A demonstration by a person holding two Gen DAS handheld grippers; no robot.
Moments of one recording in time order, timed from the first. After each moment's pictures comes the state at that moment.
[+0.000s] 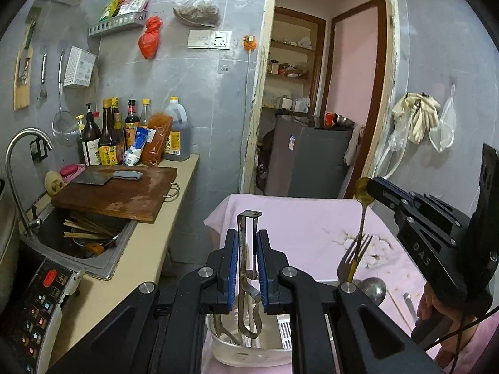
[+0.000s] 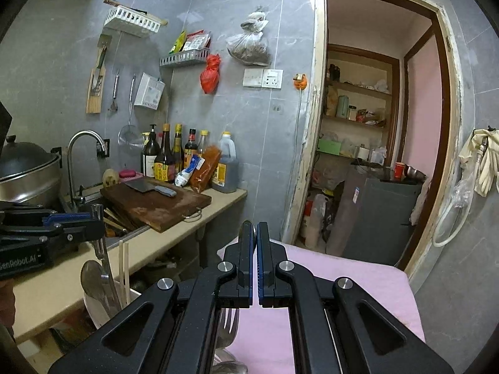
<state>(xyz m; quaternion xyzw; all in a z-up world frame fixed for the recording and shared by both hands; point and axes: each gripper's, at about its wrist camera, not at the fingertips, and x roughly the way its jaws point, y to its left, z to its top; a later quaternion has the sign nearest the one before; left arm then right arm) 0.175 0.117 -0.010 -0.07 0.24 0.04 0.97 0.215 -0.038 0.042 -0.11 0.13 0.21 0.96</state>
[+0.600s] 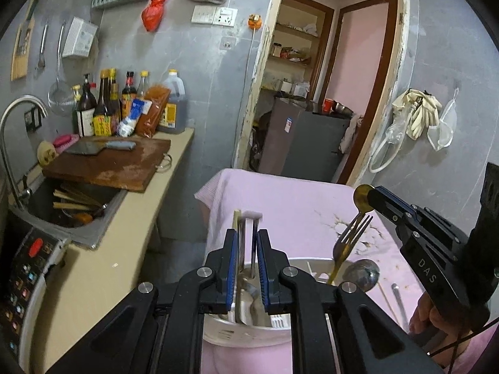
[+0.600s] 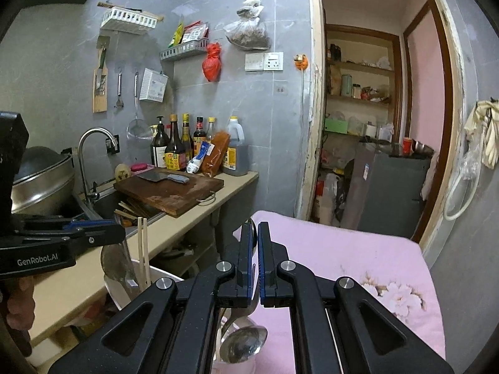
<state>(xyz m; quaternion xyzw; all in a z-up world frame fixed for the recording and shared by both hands) 0.173 0.119 -0.027 -0.12 0.29 0.02 0.95 0.203 -0.057 0.028 -0.07 0.18 0.24 0.95</state>
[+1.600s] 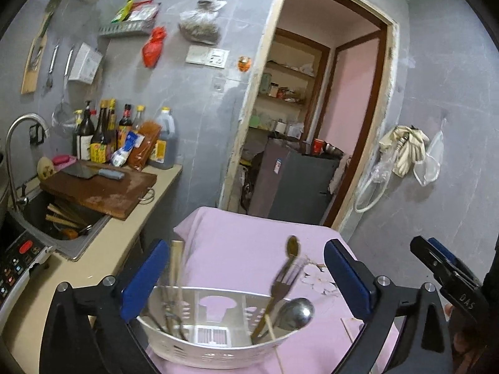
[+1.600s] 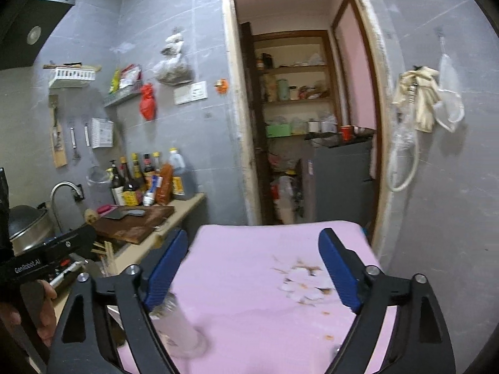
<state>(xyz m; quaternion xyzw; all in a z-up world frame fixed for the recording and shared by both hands) 0.157 0.050 0.003 -0.13 0.19 0.03 0.97 0.169 -0.196 0.053 0.03 0.16 0.12 0.98</state>
